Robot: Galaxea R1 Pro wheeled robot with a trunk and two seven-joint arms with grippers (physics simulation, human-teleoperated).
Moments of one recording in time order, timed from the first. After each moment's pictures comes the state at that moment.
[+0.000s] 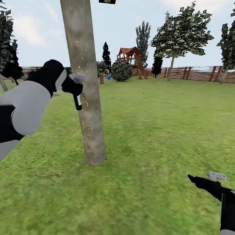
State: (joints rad) left arm -1.83 0.01 0.03 -0.25 -0.29 0.98 -0.28; right arm -0.47 -0.05 -0.85 -1.23 0.53 0.48 0.68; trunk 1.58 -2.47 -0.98
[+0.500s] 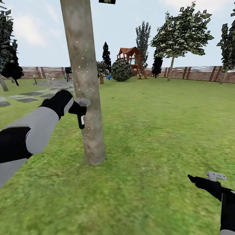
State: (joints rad) left arm -1.63 0.01 0.03 -0.22 -0.29 0.88 -0.28; right arm -0.47 -0.05 -0.85 -1.23 0.53 0.48 0.68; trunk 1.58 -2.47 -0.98
